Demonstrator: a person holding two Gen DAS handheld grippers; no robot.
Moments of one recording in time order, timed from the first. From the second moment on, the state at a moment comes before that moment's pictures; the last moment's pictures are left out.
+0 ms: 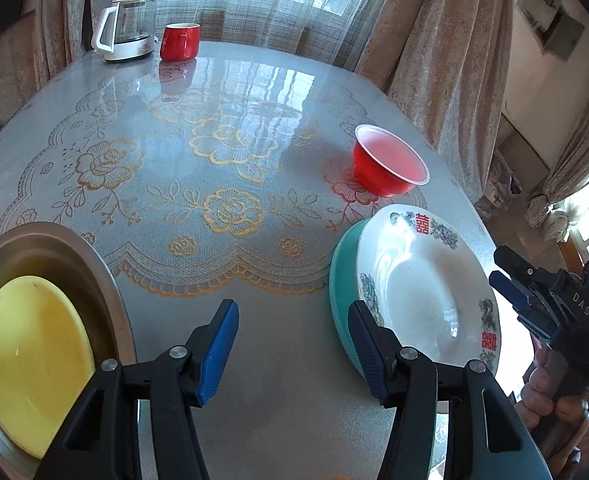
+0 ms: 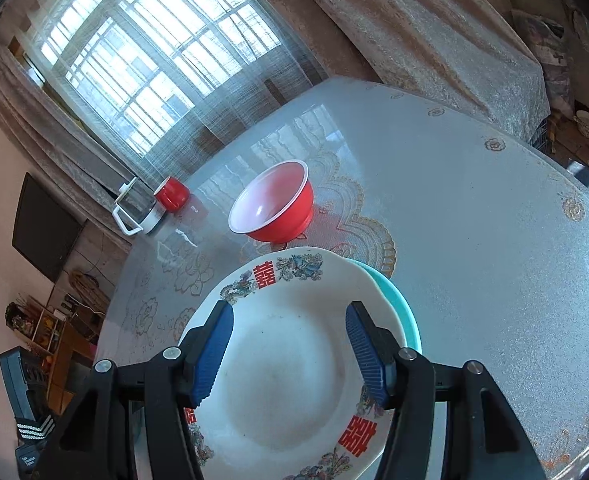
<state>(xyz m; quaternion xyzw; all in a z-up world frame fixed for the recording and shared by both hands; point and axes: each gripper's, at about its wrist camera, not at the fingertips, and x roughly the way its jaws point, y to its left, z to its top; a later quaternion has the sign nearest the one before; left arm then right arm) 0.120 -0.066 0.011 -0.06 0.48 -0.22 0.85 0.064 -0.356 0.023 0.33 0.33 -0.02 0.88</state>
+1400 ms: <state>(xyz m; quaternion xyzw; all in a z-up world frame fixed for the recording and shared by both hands) 0.321 -0.226 -0.005 0.00 0.56 -0.36 0.75 0.244 -0.405 0.003 0.33 0.47 -0.05 0.82</state>
